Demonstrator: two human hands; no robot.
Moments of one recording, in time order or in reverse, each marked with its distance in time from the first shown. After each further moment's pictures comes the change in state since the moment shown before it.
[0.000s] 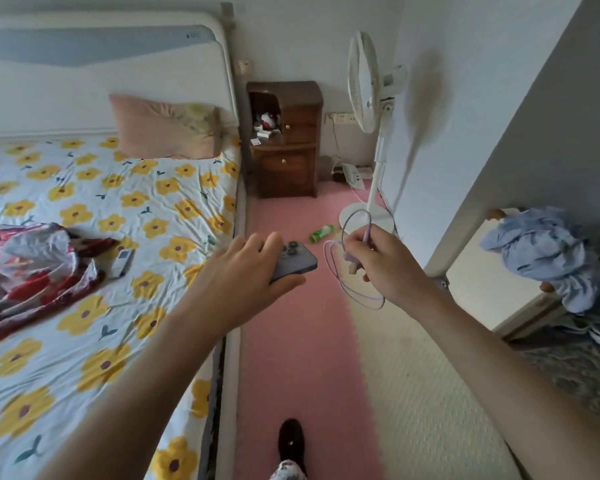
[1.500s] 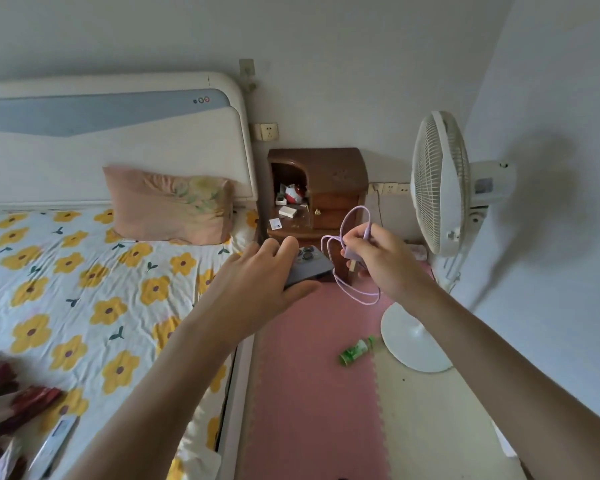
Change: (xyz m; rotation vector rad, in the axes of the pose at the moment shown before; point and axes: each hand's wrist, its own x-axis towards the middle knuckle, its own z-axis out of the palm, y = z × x) left_hand 0.614 -0.278 0.101 0.029 0.038 -0.089; right_hand 0.721 -0.034 -0.010 0.103 -0.099 -0.115
